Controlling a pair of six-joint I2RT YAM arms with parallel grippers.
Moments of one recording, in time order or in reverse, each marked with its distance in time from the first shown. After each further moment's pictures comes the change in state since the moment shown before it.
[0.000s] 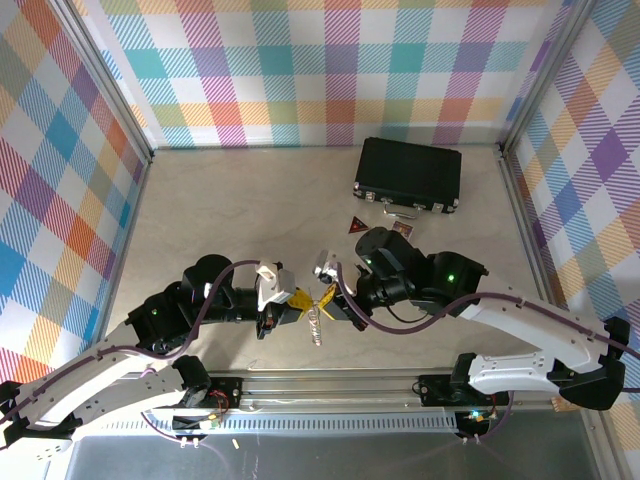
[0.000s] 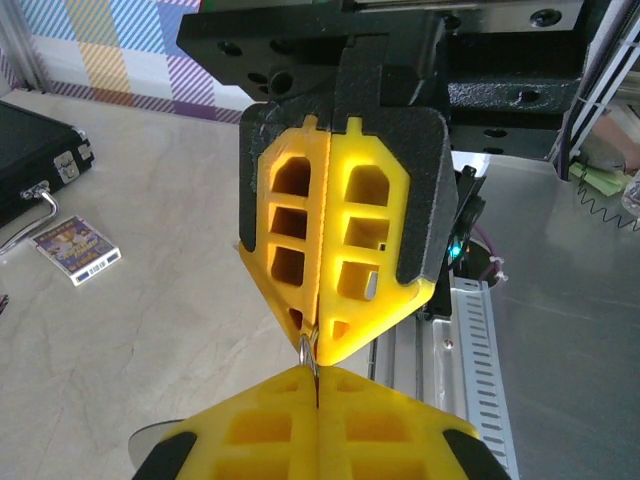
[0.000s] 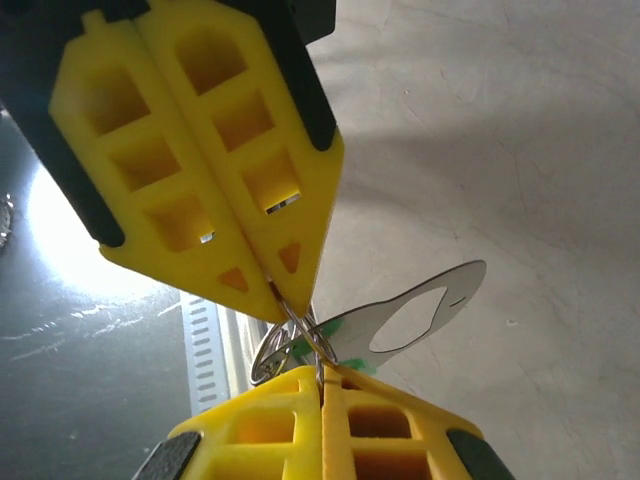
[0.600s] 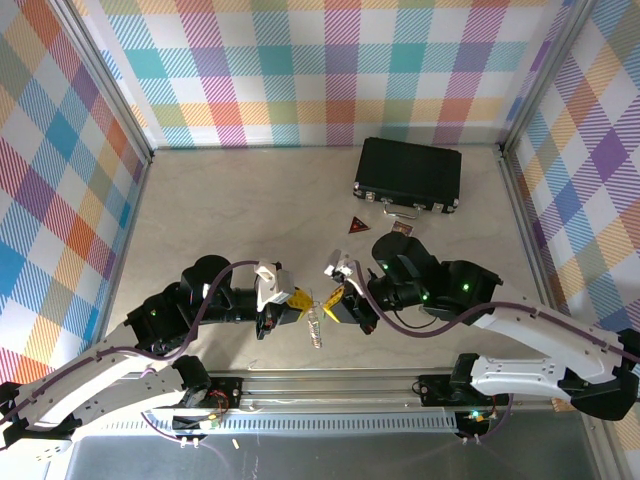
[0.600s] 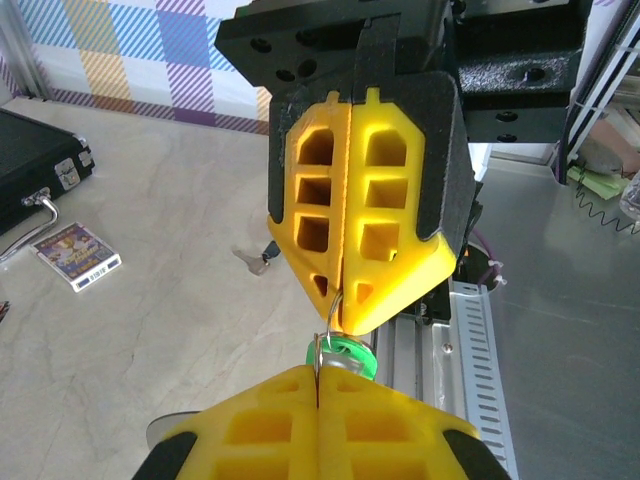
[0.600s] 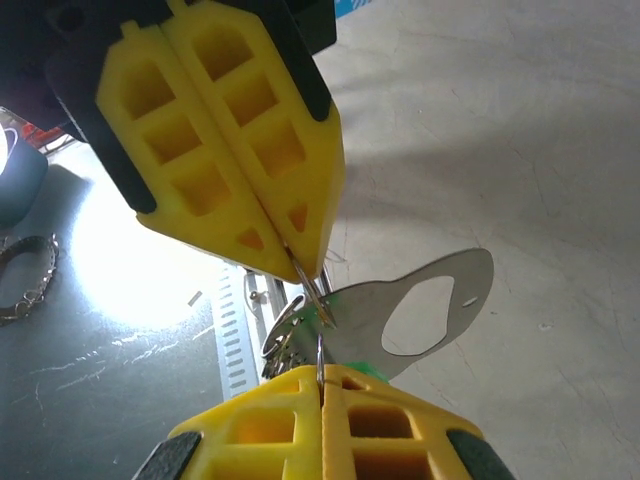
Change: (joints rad) left arm 0.000 -0.006 -0.003 0.012 0.000 0.000; right arm -0.009 -0.098 -0.089 0.085 -0.039 0.088
